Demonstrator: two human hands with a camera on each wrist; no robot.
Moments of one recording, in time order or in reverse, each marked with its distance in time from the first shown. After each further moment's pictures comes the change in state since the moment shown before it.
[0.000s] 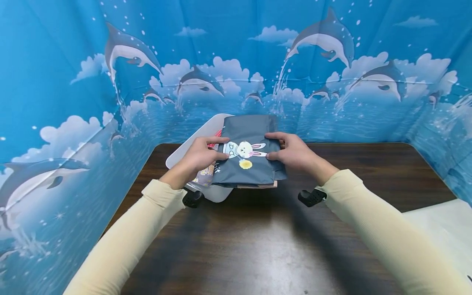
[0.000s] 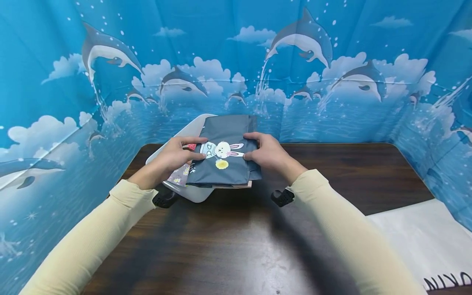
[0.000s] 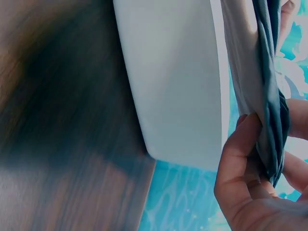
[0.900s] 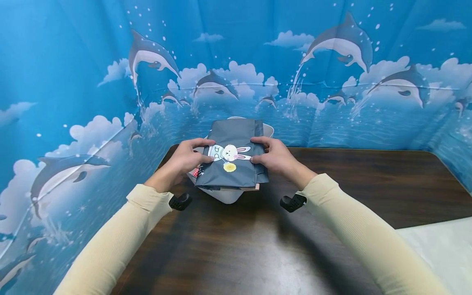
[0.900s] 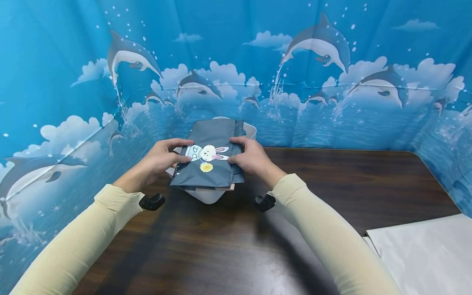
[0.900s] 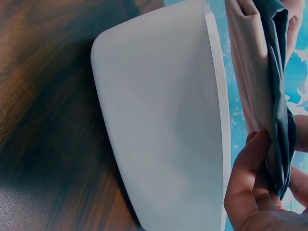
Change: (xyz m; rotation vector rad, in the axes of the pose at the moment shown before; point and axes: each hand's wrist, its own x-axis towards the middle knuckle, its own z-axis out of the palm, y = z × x) left_hand -0.026 -0.026 -0.053 0.066 0.077 -0.074; right_hand 0.022 -0.033 0.057 0.107 0.003 -0.054
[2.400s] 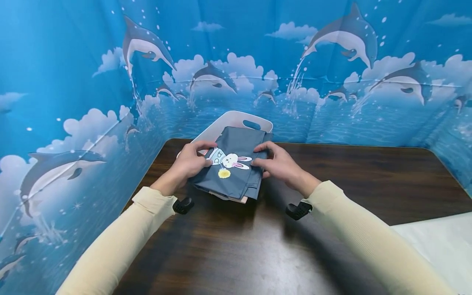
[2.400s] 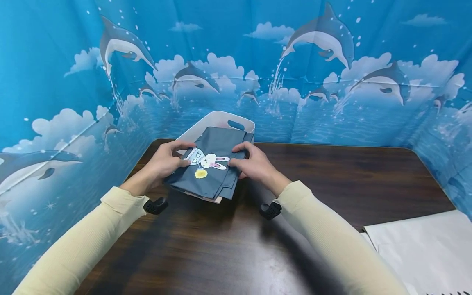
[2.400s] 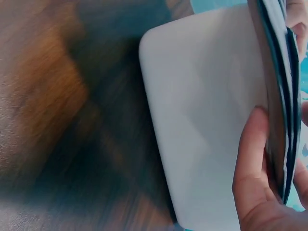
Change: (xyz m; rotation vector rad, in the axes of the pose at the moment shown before) left_hand 0.015 -0.019 0.030 -0.001 0.068 0.033; right_hand -0.004 0.034 0.002 0.110 -0.041 0.070
